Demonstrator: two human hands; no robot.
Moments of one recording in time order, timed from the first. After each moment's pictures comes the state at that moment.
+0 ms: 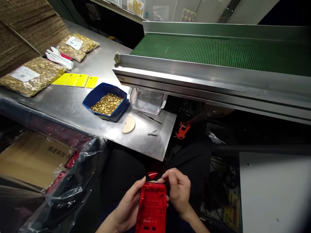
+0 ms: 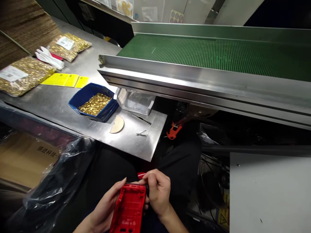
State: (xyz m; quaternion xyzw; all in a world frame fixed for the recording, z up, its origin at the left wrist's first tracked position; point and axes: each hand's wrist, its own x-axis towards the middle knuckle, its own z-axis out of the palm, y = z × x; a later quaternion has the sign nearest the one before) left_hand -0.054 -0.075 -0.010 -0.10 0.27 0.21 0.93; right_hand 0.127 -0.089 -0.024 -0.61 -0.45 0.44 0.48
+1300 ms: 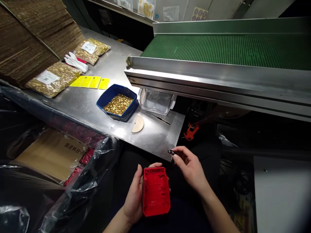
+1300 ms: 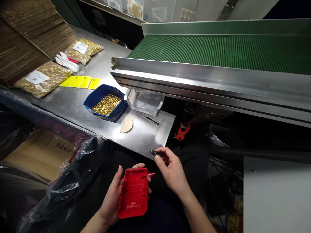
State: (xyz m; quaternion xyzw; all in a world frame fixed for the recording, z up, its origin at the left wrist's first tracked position) left_hand -0.054 -0.063 -0.002 -0.08 0.32 0.36 0.87; right_hand 0.154 -0.023 -0.004 -0.62 -0.52 0.48 0.34
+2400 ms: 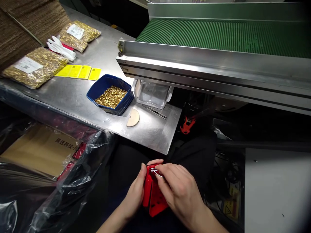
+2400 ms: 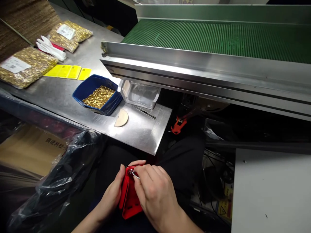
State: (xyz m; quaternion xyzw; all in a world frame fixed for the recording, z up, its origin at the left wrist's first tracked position) left_hand -0.047 -0.067 0.005 0.10 0.39 0.32 0.86; right_hand 0.115 -0.066 0.047 -0.55 -0.75 0.28 0.22
